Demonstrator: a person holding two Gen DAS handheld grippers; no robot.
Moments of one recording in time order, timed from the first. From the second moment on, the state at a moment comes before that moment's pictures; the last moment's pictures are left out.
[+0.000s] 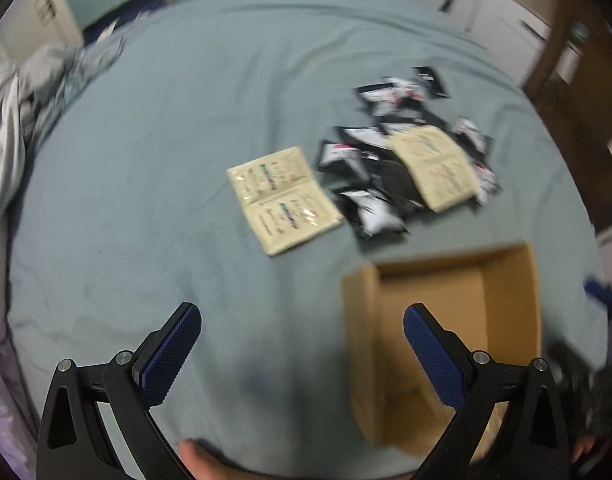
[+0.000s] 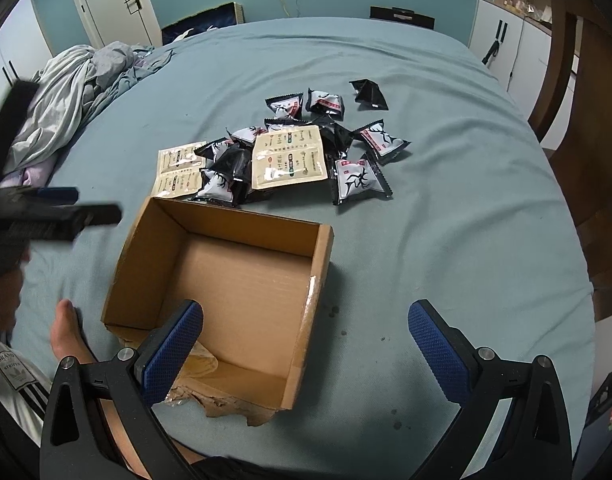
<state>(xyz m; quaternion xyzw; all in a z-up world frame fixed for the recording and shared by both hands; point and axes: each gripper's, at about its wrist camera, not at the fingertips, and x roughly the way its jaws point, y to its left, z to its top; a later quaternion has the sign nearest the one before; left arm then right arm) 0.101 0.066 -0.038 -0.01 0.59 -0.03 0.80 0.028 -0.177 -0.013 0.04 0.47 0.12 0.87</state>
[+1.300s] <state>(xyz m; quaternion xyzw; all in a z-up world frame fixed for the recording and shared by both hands) 0.213 0.070 -0.129 -0.05 0.62 0.03 0.78 0.052 -0.190 -0.034 0.09 0.51 0.15 0.85</state>
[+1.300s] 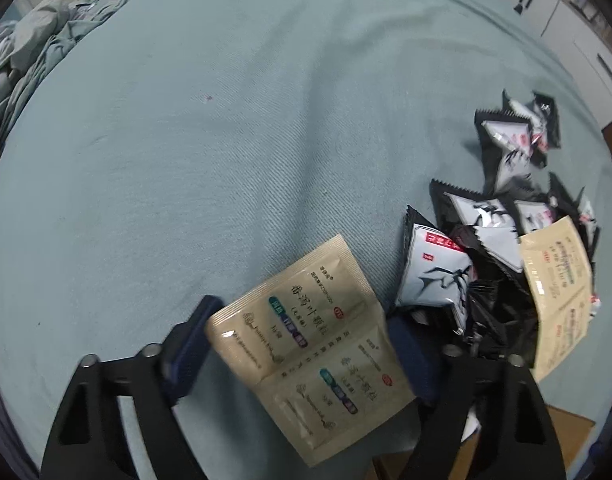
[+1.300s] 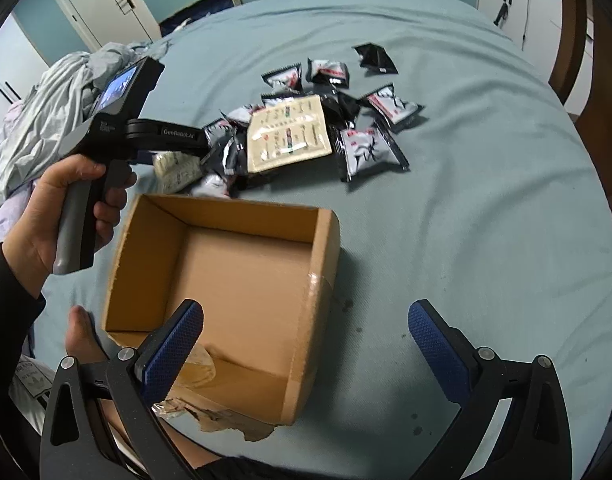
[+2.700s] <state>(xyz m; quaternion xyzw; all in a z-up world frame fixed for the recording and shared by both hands) 0.039 0.027 0.019 0.01 0.52 -0.14 0.84 0.208 -0.144 -0.048 0.07 0.53 0.19 0.82</state>
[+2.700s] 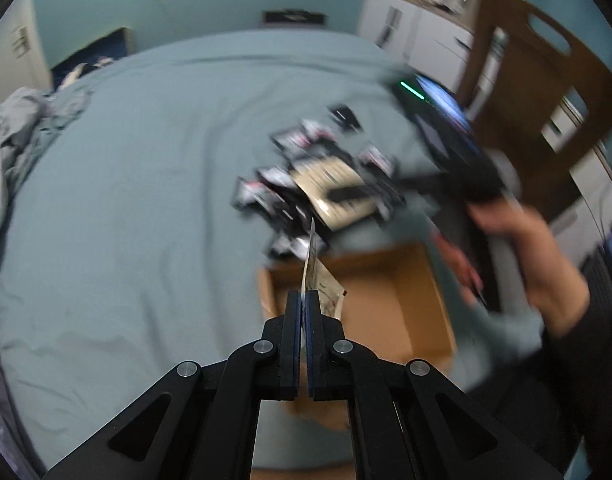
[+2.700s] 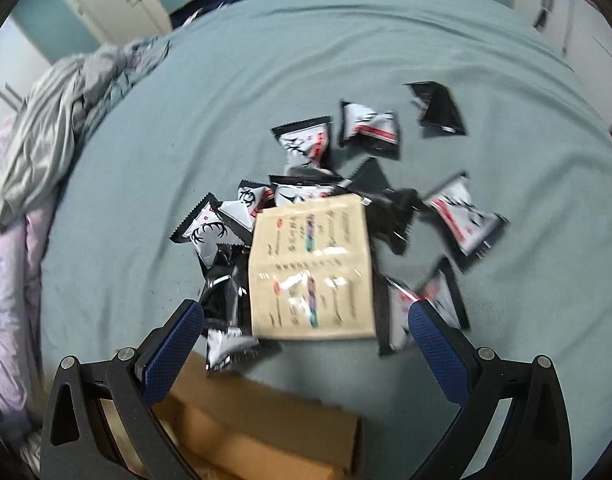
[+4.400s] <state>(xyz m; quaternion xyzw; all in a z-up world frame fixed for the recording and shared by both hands) 0.041 0.030 -0.023 0.08 0.54 -0.05 0.84 0.036 -0.157 -0.005 0.10 0.48 0.25 0.83</state>
